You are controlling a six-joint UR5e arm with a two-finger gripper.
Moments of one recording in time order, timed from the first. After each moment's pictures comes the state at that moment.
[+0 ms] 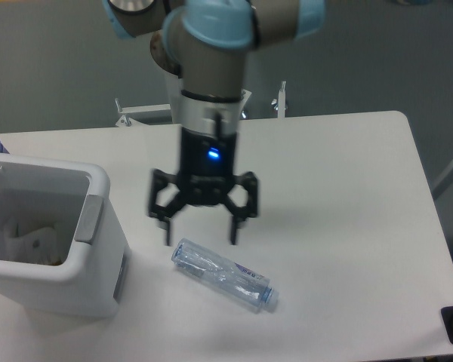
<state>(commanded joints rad) 2.45 -1.85 -1.53 -0.78 1.24 0.02</state>
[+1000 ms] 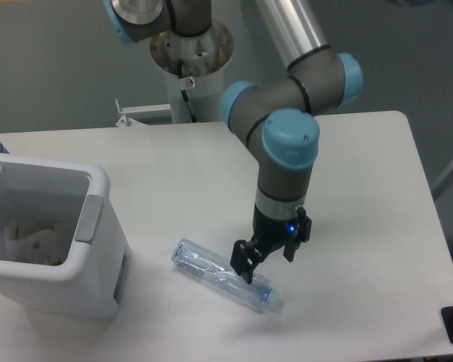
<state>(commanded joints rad) 2.43 -2.10 -1.52 -0.89 1.50 -0.22</state>
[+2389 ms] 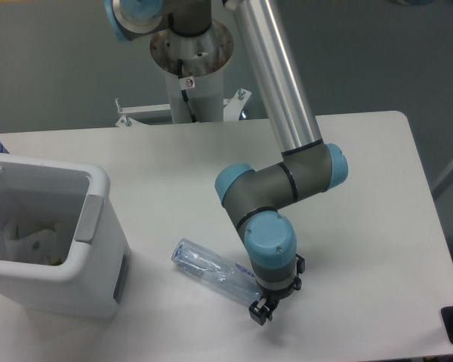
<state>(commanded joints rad) 2.38 -2.32 -1.38 -0.89 1.69 -0.47</state>
